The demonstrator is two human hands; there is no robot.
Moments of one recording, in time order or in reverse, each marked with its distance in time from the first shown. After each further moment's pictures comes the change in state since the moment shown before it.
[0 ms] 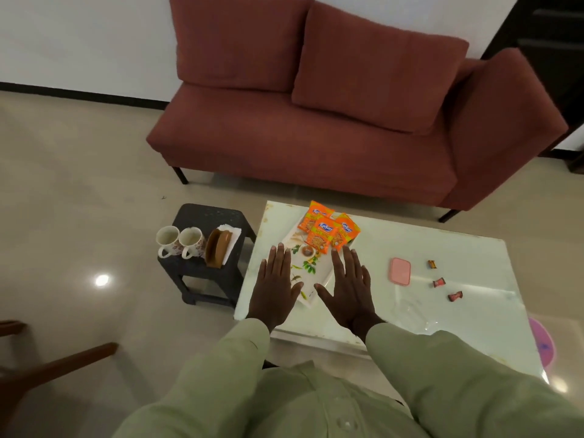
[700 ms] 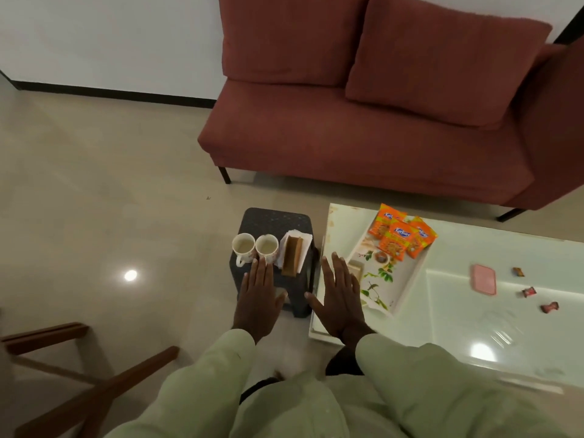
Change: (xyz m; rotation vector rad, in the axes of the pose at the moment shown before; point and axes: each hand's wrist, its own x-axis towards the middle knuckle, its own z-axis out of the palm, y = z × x) left_hand -0.032 -0.289 -0.060 0.007 -0.053 -0.142; right_hand 0.056 -0.262 0.115 0.088 -0.036 -0.030
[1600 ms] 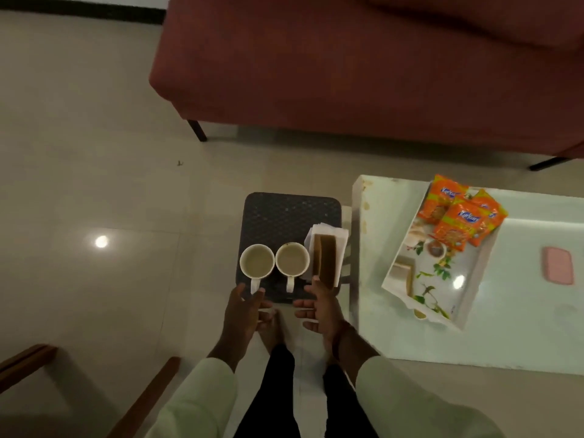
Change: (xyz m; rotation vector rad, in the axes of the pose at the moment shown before) left_hand 0.166 -0.149 0.055 -1.249 -0.348 -0.889; right_hand 0.177 -0.093 0.144 1.244 -0.403 1.069
